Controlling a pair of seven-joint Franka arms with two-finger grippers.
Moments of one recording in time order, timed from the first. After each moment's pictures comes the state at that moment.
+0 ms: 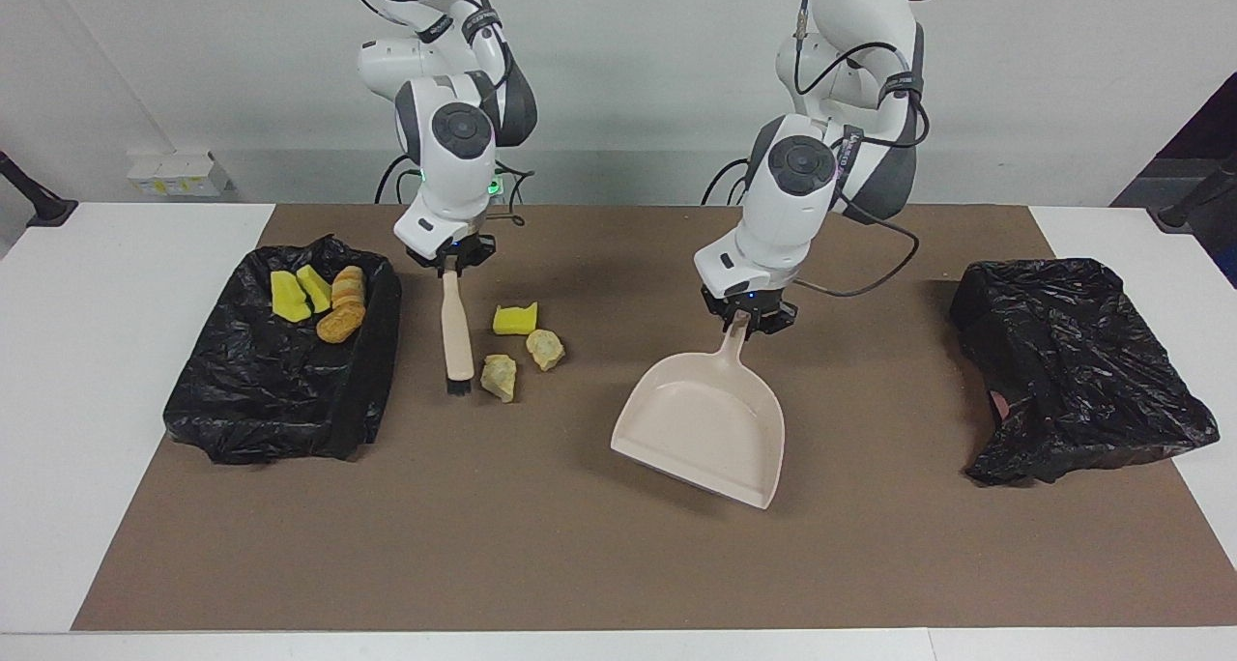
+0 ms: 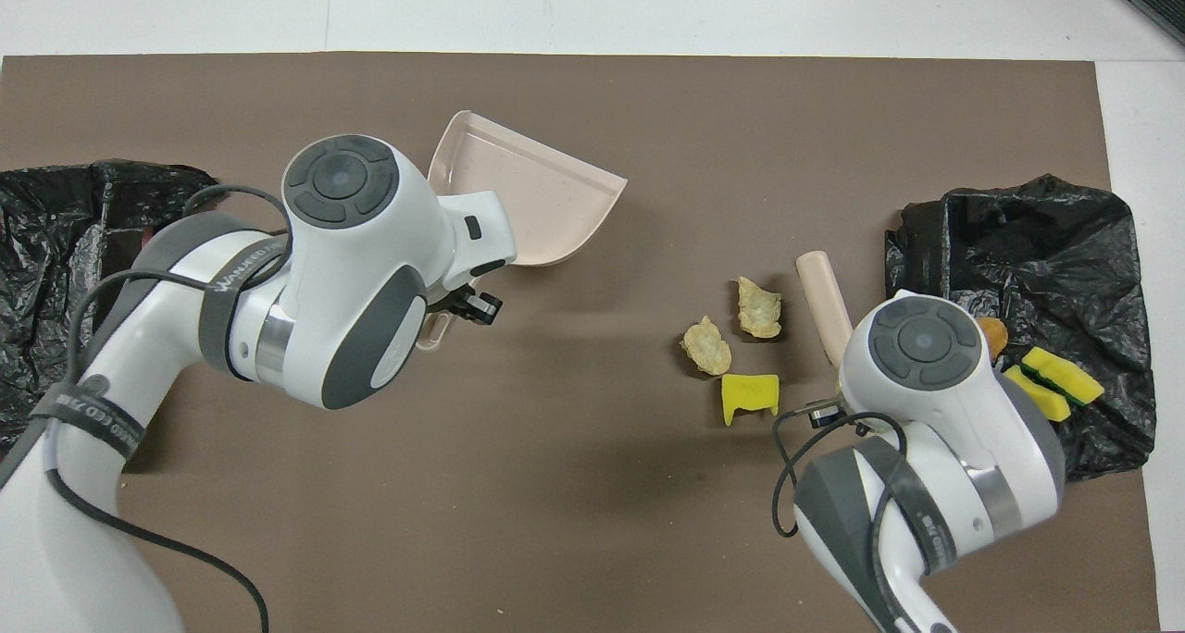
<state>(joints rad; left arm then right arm) -0.52 0.24 0.06 -1.73 -0.06 1.92 0.17 0.08 -0.06 0.20 -2.24 -0.24 1.92 0.19</state>
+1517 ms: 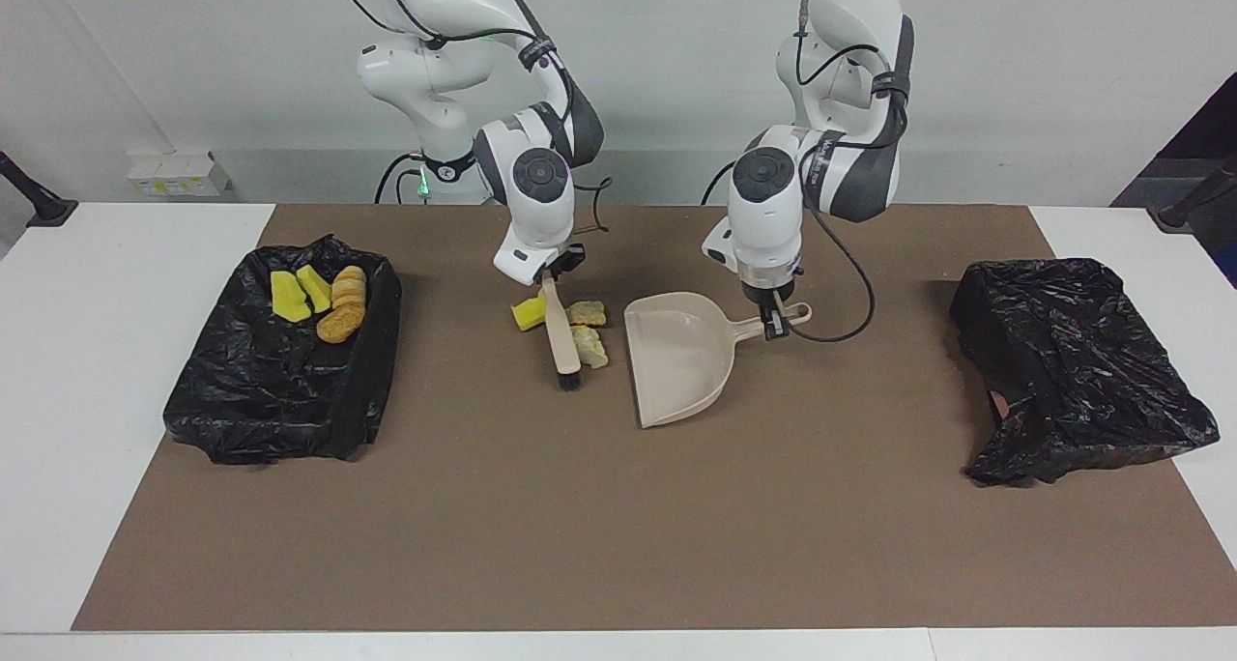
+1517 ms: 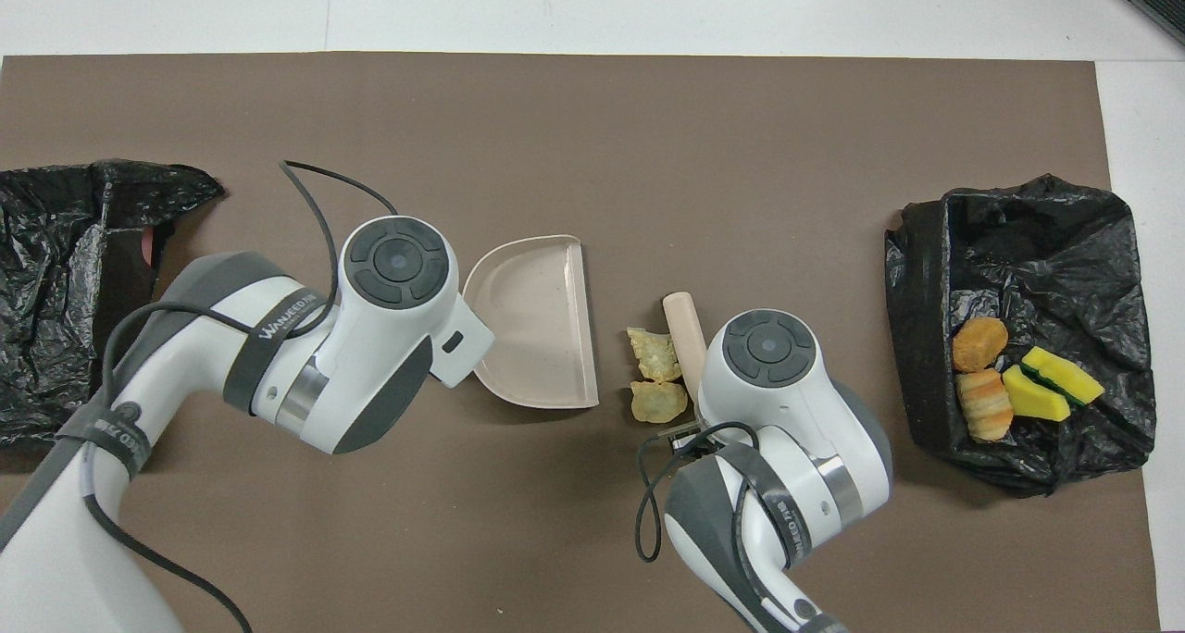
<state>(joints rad) -0.54 0.19 0.06 -1.93 0.22 2.01 0.98 0.29 0.08 0.20 -2.17 0.04 1.95 0.25</state>
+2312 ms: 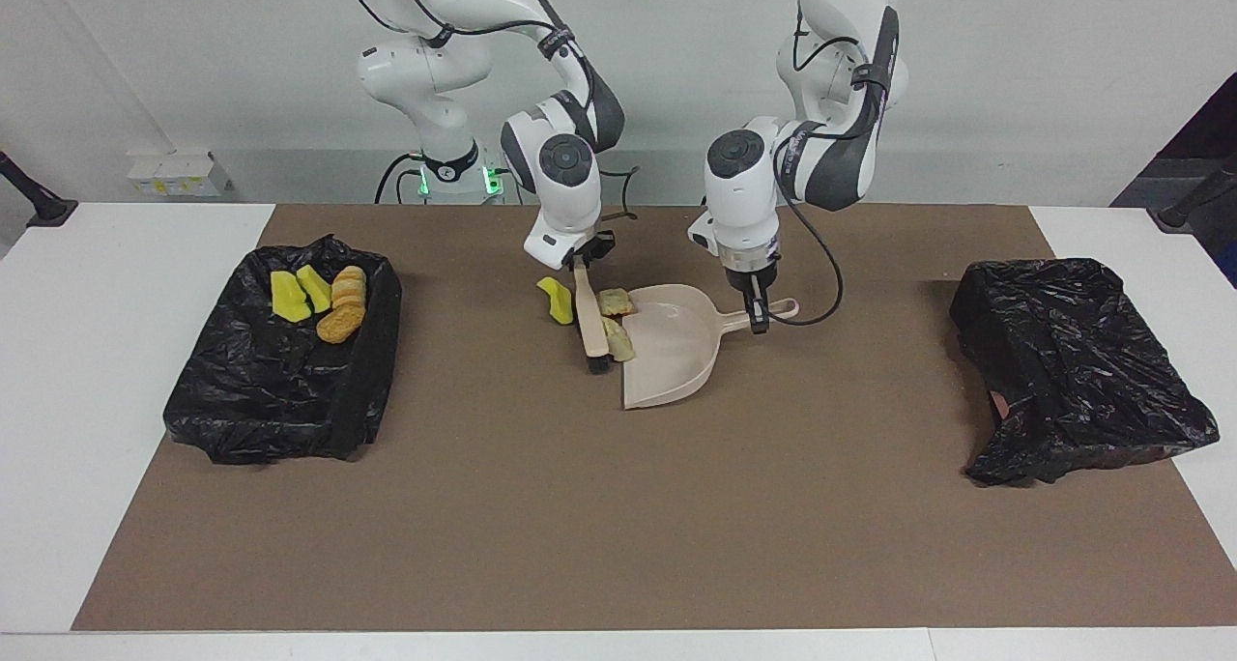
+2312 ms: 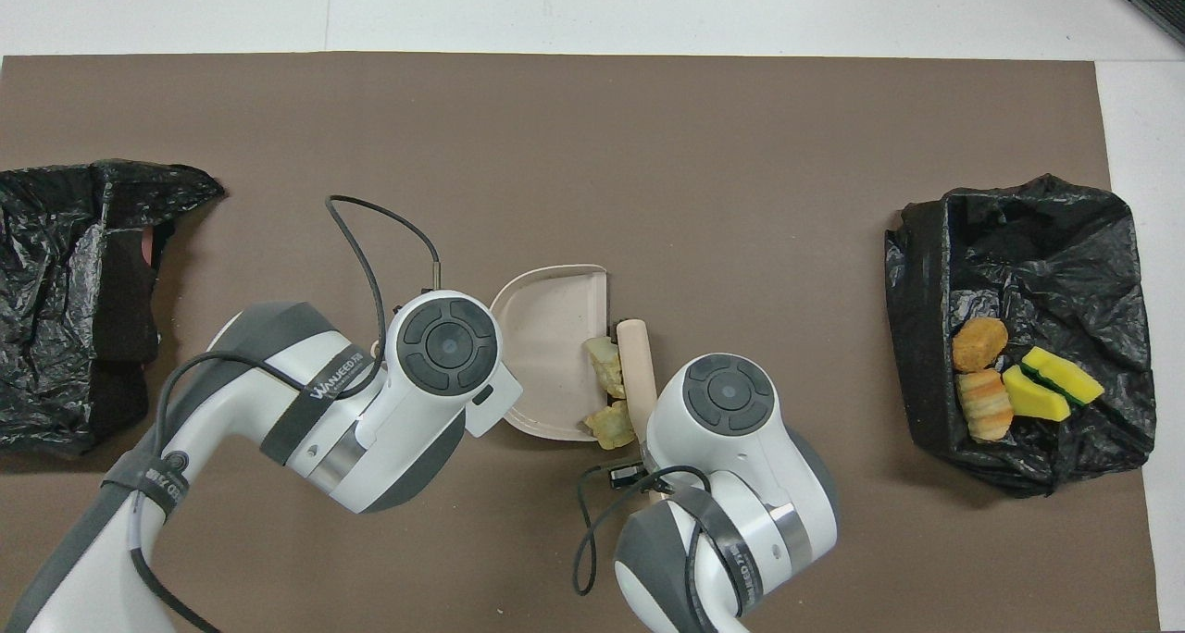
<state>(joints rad) -0.63 0.12 0.04 -2.06 0.30 2.09 0.90 0.40 0.08 0.22 -2.22 0.27 2.09 0.34</state>
